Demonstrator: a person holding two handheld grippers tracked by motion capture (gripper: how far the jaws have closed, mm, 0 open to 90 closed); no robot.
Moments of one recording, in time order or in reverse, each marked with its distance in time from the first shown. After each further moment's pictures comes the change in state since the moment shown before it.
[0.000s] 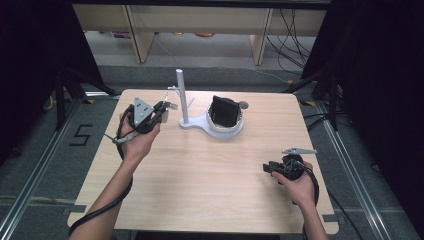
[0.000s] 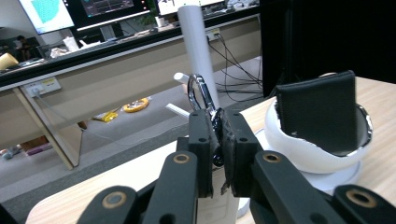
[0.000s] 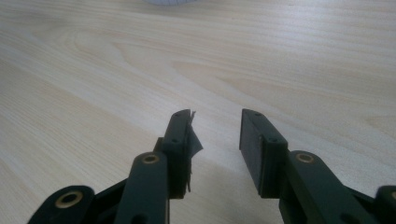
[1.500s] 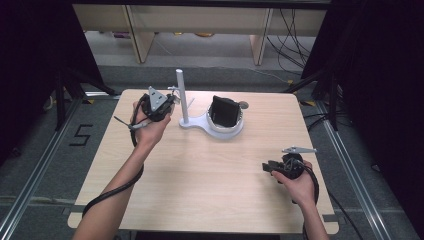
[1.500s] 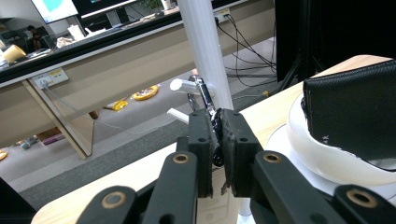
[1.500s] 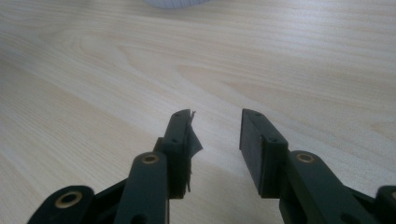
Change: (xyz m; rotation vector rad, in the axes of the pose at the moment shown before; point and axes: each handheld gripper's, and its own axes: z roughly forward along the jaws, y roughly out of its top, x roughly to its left) left arm -0.005 0.006 0.048 0.086 0.042 0.042; right arm 0.001 0.002 0.002 -0.006 0.022 0.011
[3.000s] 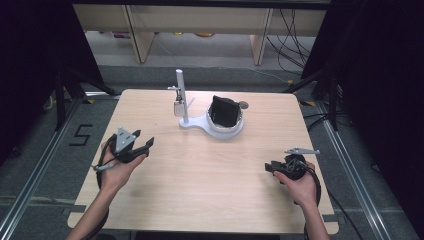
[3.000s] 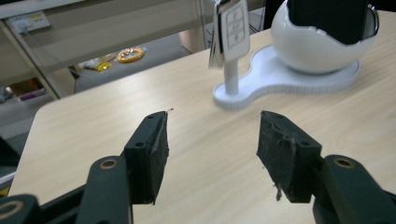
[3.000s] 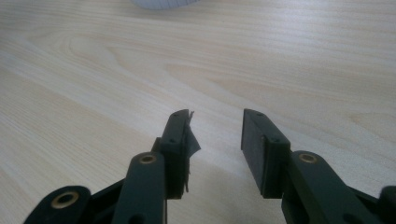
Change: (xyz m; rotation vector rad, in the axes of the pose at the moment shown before) left arm 0.024 -0.113 -0.106 0.080 -0.047 -0.103; right arm -0.005 -0.004 -0.004 -0.004 -0.036 0.011
